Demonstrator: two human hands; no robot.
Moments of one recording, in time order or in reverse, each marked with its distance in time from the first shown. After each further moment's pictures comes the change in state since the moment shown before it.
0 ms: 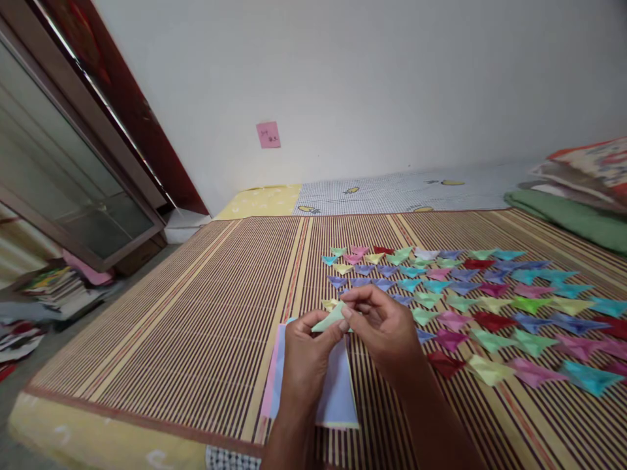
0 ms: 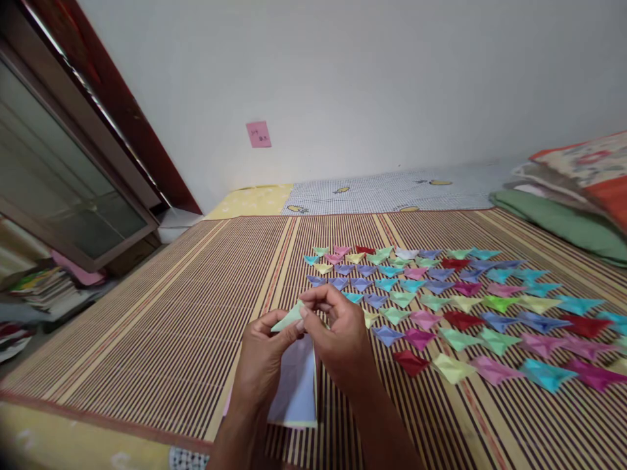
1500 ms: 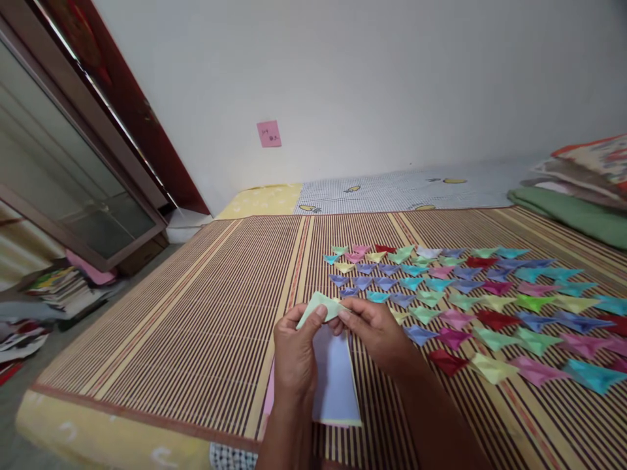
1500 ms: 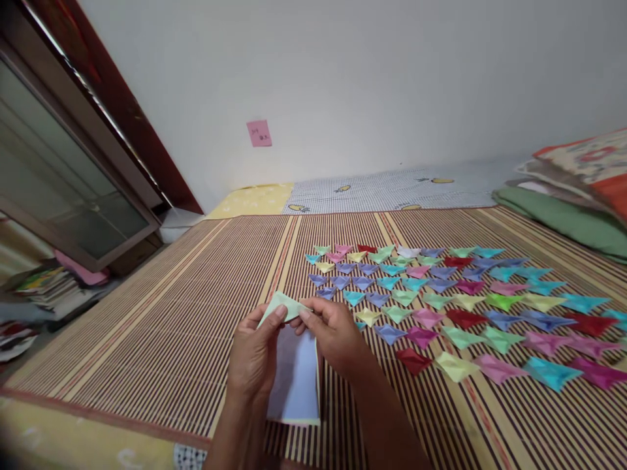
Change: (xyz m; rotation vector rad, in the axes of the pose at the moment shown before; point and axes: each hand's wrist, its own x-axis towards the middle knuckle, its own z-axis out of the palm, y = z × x) left_hand 0.011 -0.007 -0.009 -0.252 0.116 0.100; right_hand 0.011 0.019 -0.008 -0.032 -0.330 0.088
